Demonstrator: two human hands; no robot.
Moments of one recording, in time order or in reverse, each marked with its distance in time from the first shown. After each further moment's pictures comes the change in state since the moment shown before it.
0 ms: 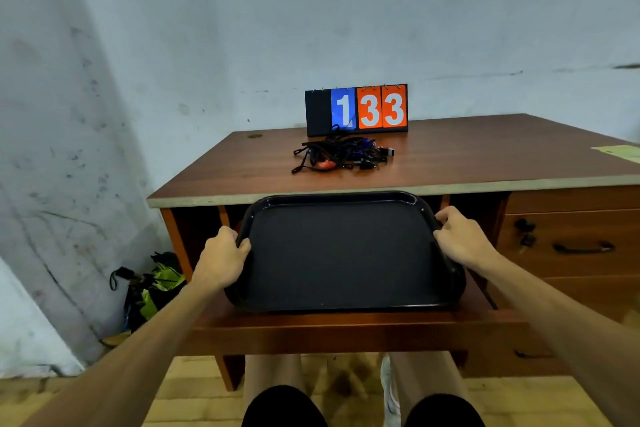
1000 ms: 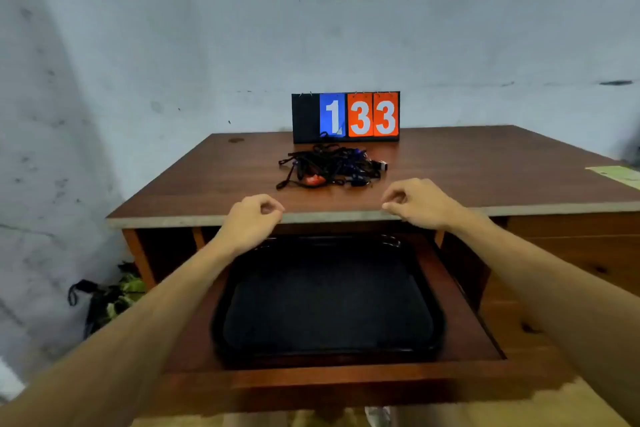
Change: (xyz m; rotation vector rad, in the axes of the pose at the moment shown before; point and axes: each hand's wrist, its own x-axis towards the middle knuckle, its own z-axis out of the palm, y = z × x) left_hand 0.065 0.095 -0.002 -0.167 -0.152 0.260; right_hand 0.077 -0.083 -0.021 -0.249 -0.125 -0.402
